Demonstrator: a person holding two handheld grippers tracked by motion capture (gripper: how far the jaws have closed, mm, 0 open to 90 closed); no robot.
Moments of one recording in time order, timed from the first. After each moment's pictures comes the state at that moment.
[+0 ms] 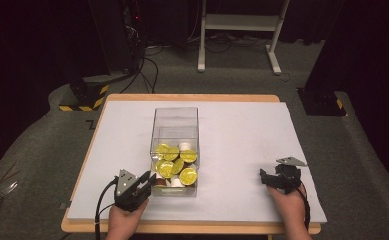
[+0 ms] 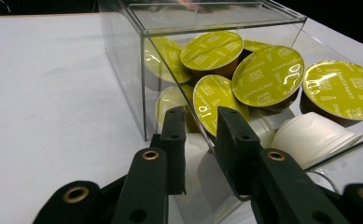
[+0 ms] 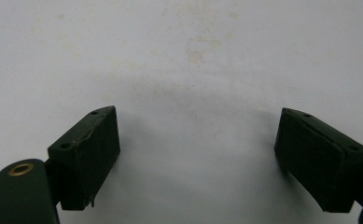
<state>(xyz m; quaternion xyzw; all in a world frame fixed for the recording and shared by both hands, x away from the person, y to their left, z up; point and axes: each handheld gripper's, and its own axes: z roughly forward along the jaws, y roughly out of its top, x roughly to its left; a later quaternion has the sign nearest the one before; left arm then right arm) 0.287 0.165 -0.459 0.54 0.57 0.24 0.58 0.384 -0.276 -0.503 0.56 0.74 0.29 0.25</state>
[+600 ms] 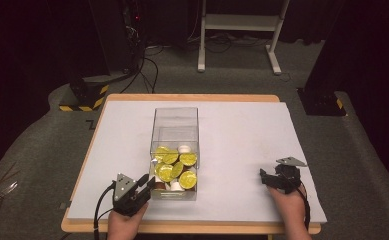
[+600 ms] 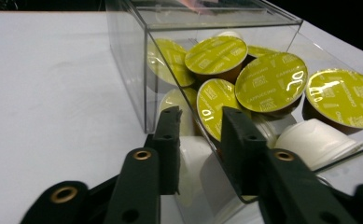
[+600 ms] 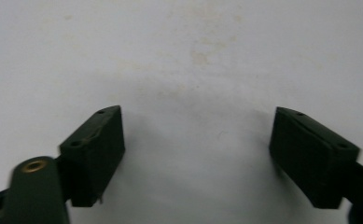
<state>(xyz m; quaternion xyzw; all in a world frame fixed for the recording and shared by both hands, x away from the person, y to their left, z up) 0.277 0.168 -0.458 0.52 0.58 0.24 0.58 0.384 -0.276 -0.502 0.55 0.74 0.30 0.25</state>
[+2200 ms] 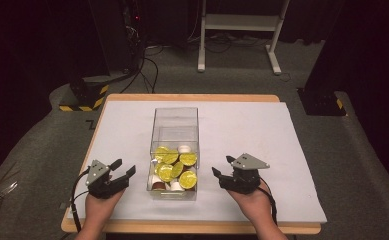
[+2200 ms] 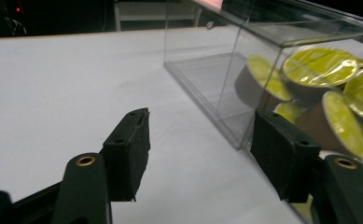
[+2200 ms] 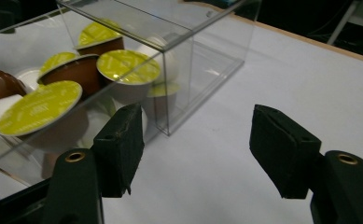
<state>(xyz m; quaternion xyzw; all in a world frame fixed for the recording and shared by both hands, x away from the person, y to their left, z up) 0.320 0.256 -0.478 0.52 0.55 0.25 0.60 0.344 -0.140 -0.427 0.34 0.80 0.45 0.21</state>
